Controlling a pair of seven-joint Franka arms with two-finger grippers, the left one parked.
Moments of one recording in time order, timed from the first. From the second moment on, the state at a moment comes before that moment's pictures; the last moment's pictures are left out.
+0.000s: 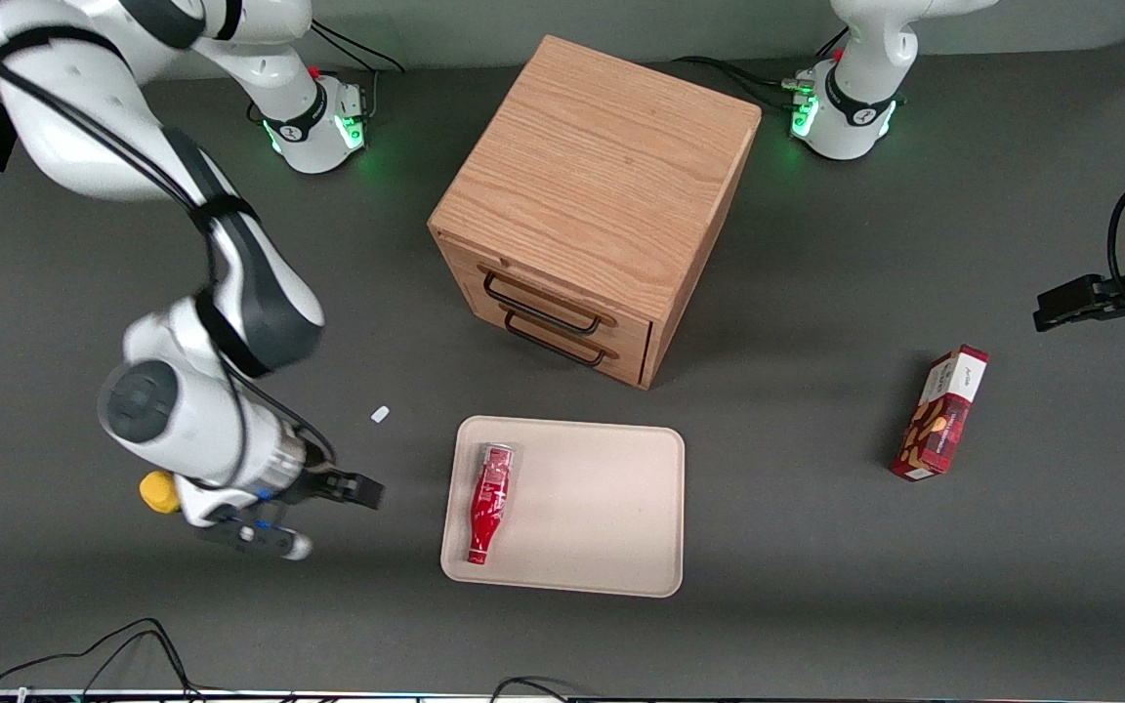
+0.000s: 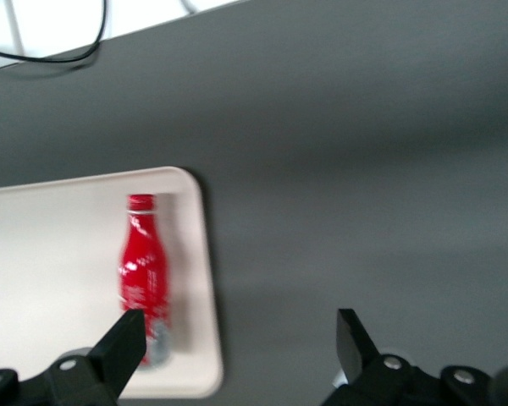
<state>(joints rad) -0.09 0.63 0.46 -1.33 -0.24 2.02 0.57</state>
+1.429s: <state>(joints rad) -0.10 -0.12 0.16 -1.79 0.02 1.72 0.13</state>
